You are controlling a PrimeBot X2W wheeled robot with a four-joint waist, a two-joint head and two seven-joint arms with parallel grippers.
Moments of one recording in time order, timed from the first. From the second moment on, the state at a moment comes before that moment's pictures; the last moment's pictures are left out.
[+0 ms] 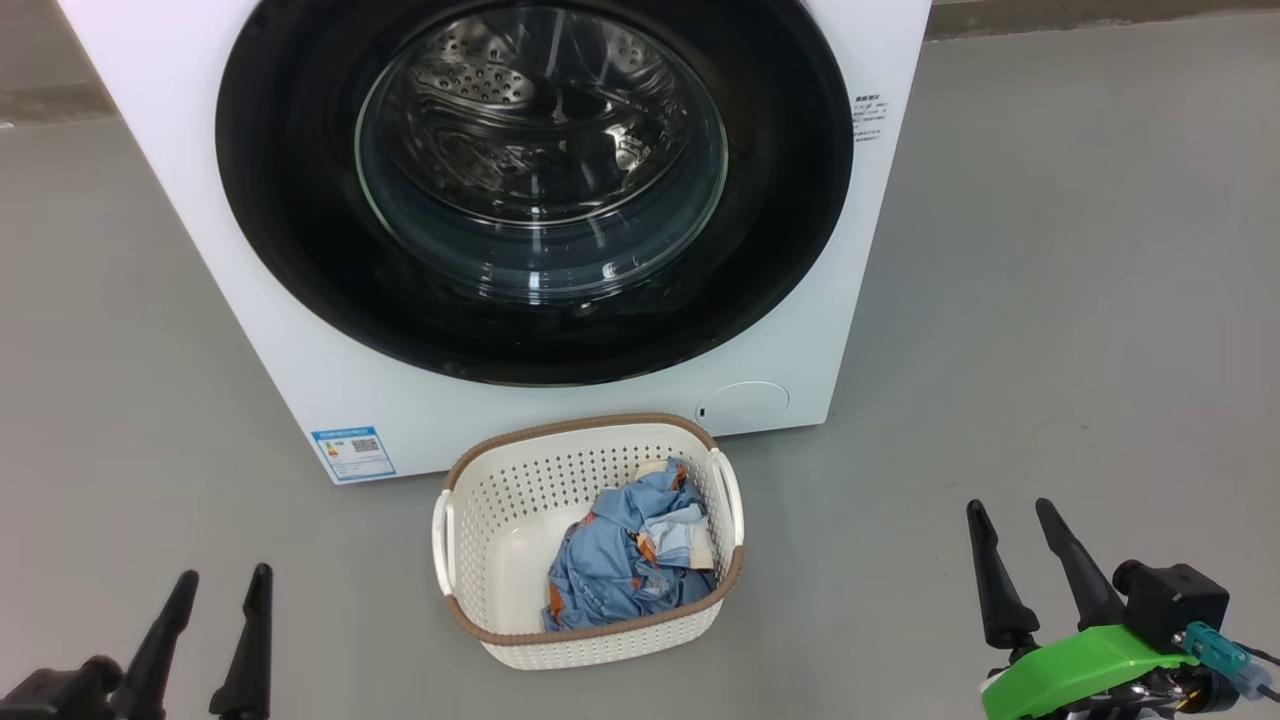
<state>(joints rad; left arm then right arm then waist) 0.02 0.29 -0.12 0.19 -0.58 -0.13 -0.20 -0.07 -0.04 -0.09 0.25 0.26 0.13 -0.21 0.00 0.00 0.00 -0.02</state>
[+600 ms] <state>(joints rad) 0.02 0.31 -0.11 0.19 -0.40 -0.13 -0.25 -0.08 -0.04 -0.10 0.25 0.09 0.13 -0.25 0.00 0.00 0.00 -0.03</state>
